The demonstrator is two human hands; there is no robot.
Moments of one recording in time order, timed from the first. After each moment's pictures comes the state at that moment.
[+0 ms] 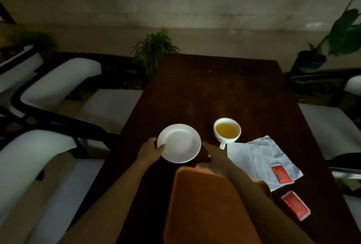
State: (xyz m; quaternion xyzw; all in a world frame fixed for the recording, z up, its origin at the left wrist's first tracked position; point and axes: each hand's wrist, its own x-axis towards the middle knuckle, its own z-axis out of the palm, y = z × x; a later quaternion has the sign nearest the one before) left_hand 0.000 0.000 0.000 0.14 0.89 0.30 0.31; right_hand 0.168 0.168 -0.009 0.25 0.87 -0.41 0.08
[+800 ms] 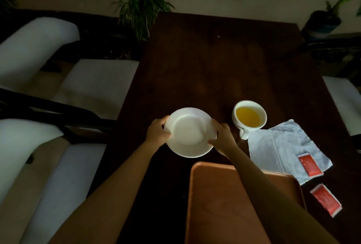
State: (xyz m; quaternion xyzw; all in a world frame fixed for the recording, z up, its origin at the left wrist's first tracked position) left_hand -0.069 0.026 -0.054 0.17 0.85 0.35 0.35; right_hand 0.086 0.173 -0.059 0.40 0.81 -0.43 0.03
